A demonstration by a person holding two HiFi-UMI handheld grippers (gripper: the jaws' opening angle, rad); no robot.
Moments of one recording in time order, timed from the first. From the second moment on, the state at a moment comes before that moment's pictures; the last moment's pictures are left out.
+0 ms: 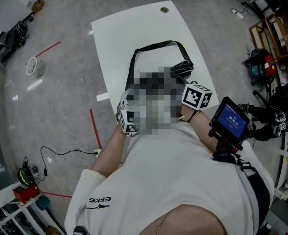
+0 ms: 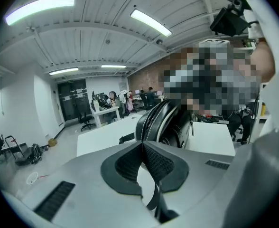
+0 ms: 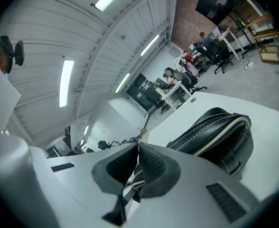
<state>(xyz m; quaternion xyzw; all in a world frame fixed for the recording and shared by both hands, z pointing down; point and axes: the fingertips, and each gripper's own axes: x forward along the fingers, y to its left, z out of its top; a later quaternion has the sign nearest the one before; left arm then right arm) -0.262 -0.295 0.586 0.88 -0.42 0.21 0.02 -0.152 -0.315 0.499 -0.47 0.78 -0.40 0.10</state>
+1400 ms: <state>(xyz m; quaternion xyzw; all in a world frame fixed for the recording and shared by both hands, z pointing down) -0.214 -0.292 0.587 0.90 -0.38 0.20 0.02 -0.183 -0.308 0.505 -0.47 0.82 -0.33 -0.01</state>
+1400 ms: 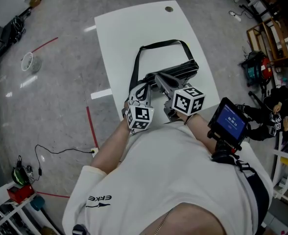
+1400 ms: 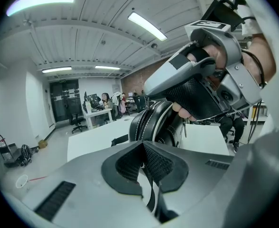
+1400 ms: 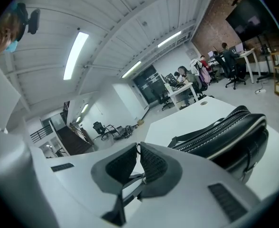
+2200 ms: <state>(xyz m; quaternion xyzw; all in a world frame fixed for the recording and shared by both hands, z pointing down) -0.207 -0.281 0.578 0.91 -0.36 0.19 0.01 -0.218 -0.297 0.523 -0.44 0.84 -0.28 -0.14</state>
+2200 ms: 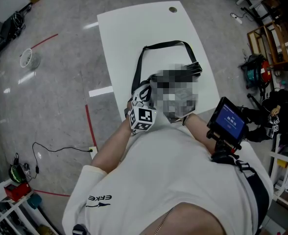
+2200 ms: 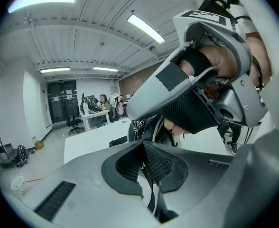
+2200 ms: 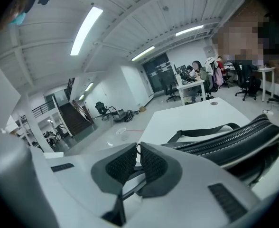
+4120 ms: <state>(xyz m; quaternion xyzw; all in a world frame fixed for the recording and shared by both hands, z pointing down) -0.227 -0.219 0.540 0.83 -0.54 0.13 0.06 -0.131 -0.226 0.499 -0.46 0.85 -0.24 -0.10</state>
